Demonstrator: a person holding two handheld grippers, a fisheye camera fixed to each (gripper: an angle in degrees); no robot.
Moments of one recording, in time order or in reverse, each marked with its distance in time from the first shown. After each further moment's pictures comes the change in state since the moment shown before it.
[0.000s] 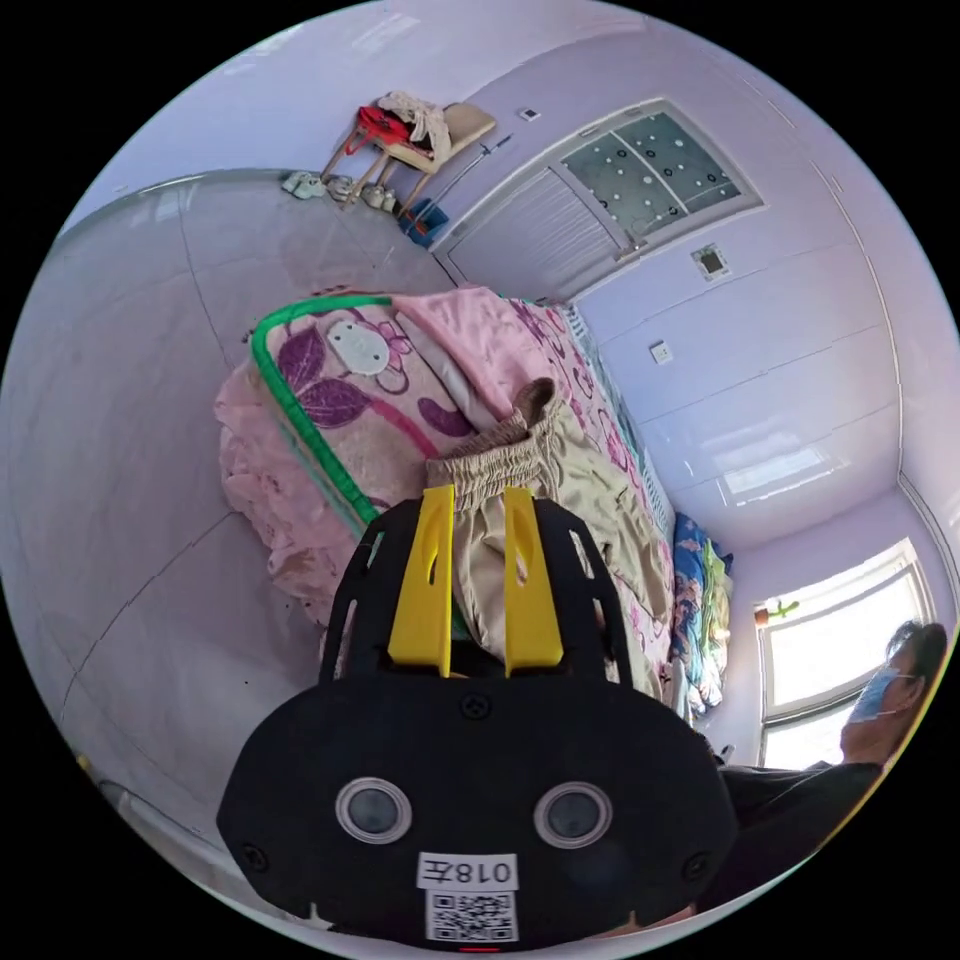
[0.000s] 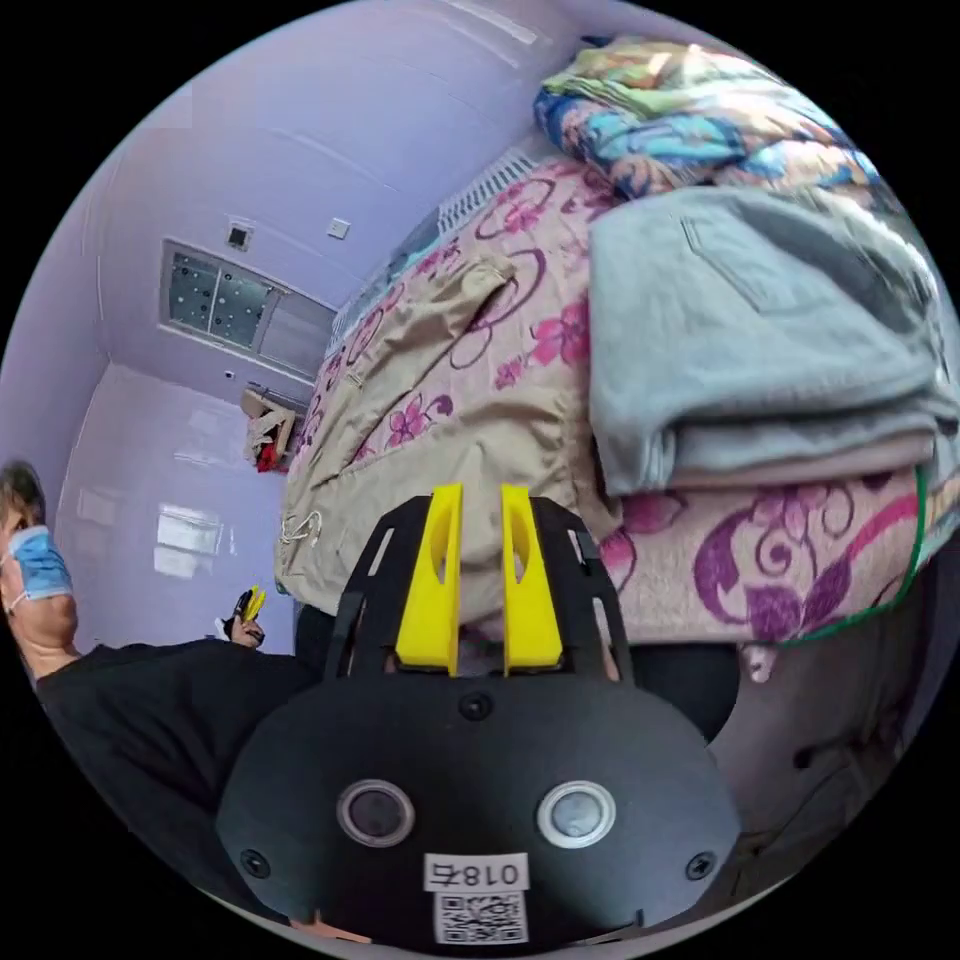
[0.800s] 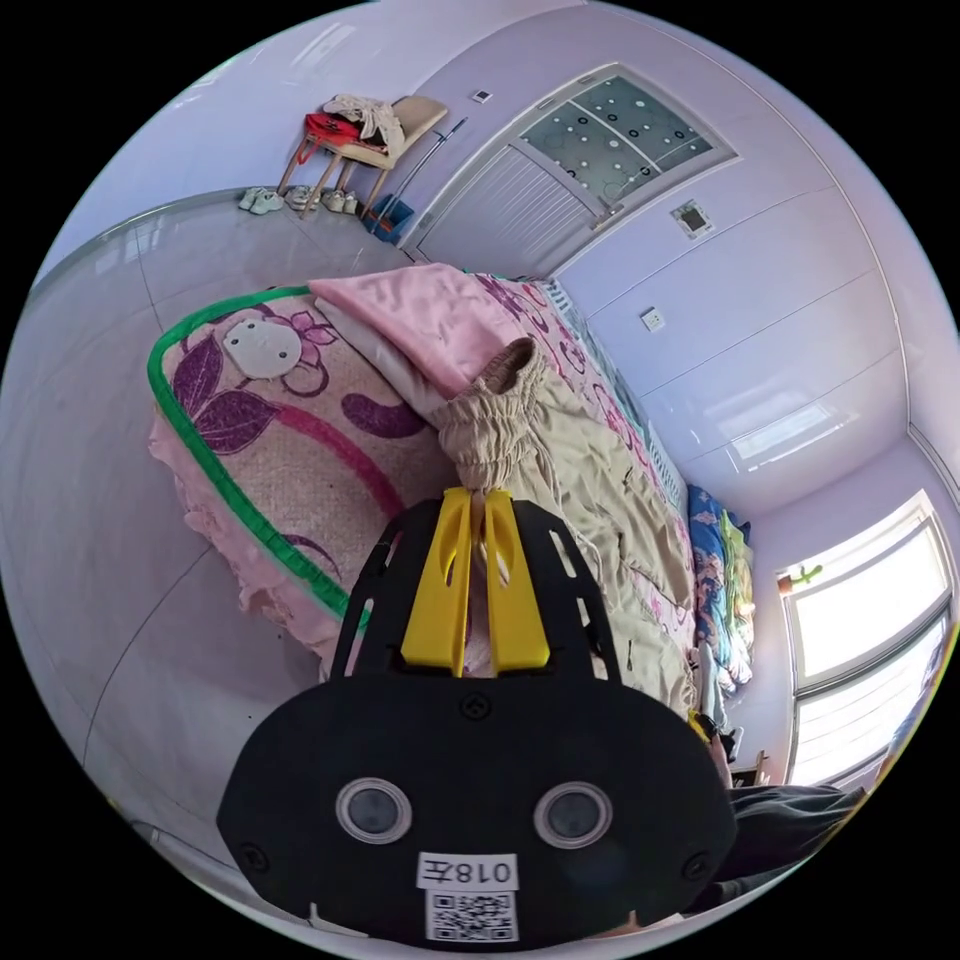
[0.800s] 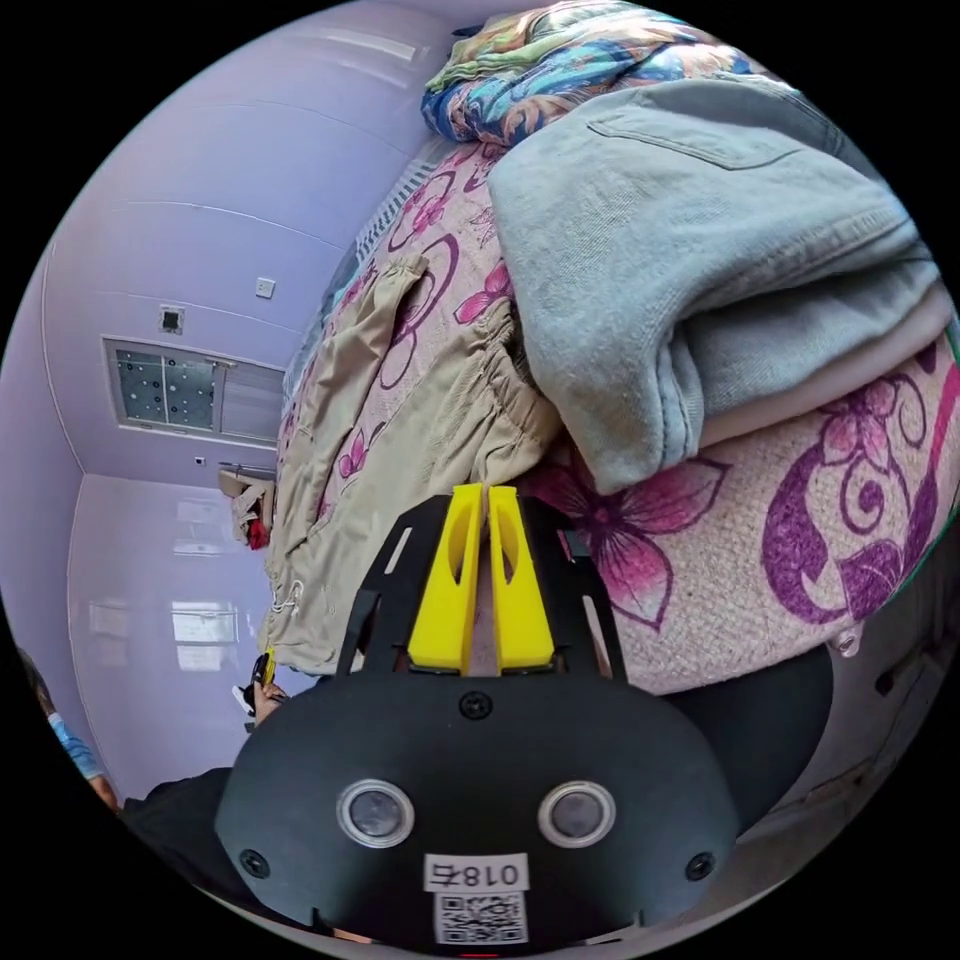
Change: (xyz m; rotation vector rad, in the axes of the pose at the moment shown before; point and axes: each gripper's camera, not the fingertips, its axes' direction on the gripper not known) left arm 0.044 0.004 0.094 -0.052 -0.010 0.105; right arm 0.057 -0.069 0.103 0.084 0.012 0.232
